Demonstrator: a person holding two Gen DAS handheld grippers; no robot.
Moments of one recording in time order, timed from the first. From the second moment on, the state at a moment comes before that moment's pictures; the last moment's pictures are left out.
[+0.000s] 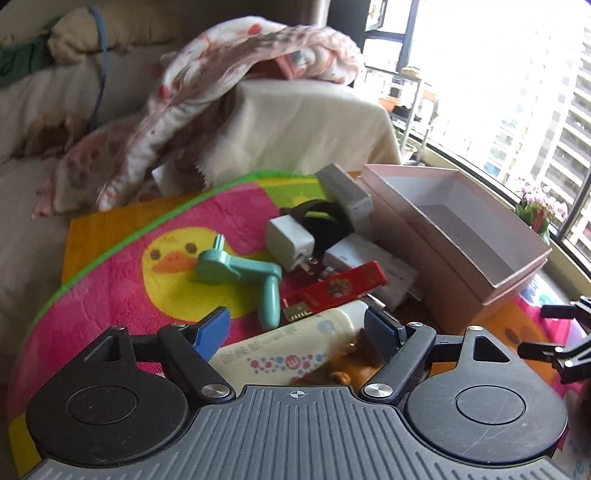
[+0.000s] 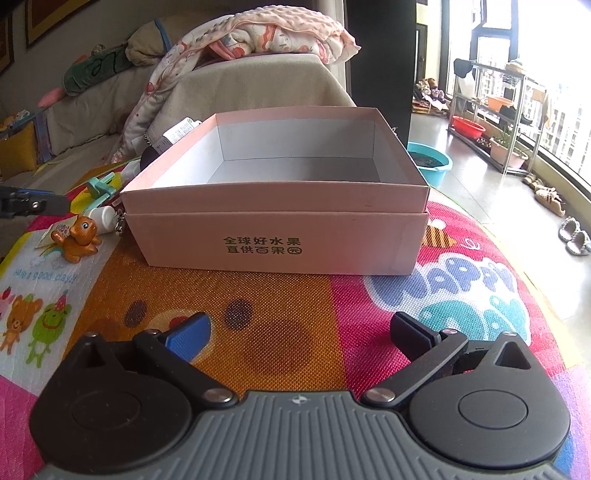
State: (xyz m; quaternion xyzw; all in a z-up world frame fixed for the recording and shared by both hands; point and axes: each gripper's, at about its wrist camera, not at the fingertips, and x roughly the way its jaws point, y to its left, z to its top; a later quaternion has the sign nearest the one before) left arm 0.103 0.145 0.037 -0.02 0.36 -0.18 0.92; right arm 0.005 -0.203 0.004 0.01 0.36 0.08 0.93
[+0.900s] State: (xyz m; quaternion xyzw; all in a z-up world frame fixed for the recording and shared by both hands) left arm 0.063 0.135 0.036 -0.16 0.36 -0.13 0.91; right arm 0.001 -0.190 0.005 -0.03 0.37 0.12 0.92
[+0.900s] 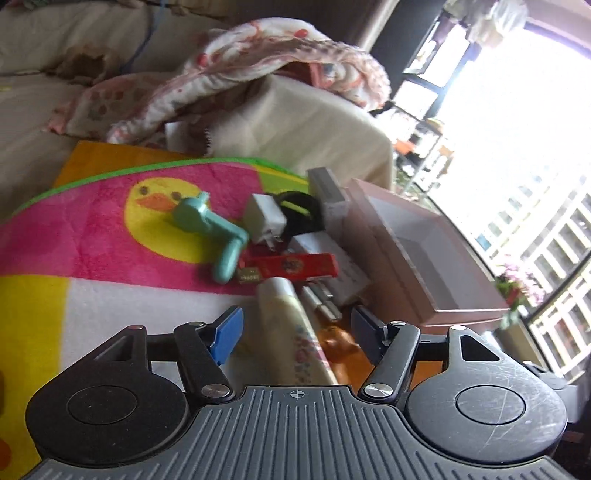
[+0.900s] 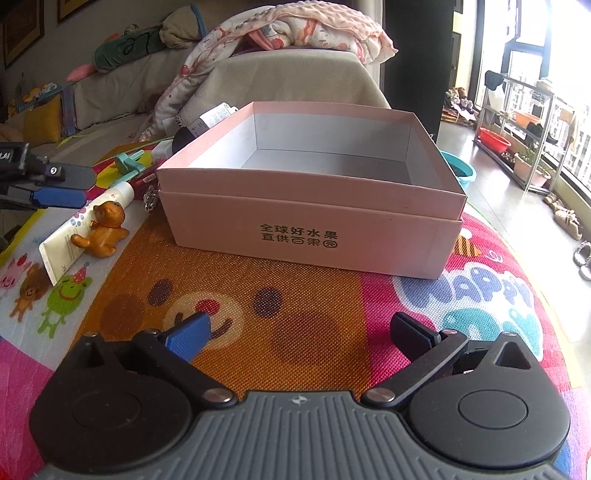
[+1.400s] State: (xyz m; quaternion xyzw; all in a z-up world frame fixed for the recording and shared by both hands) left arm 0.029 0.171 0.039 -0.15 0.33 -0.10 0.92; right arm 0.001 -0.078 0.032 -0.15 0.27 0.31 0.90
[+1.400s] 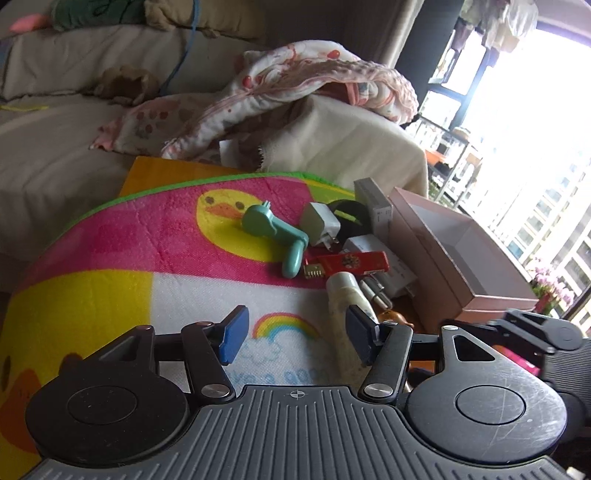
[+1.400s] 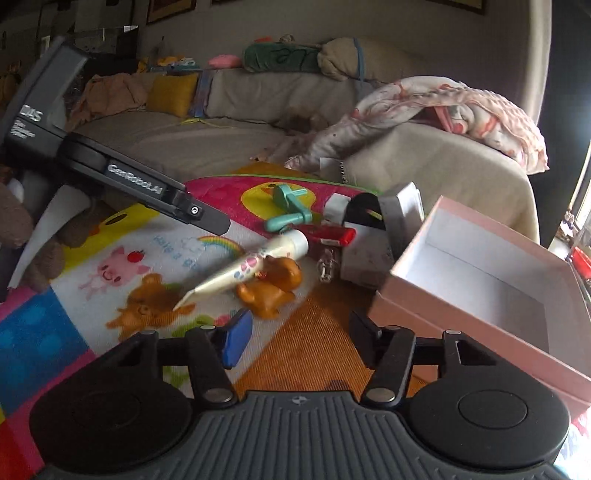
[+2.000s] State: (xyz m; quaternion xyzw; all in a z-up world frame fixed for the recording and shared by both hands) left arm 0.055 0.137 0.032 -0.12 0.33 -0.04 0.94; right arm -0.006 -0.102 0.036 -0.14 0.28 0.33 0.89
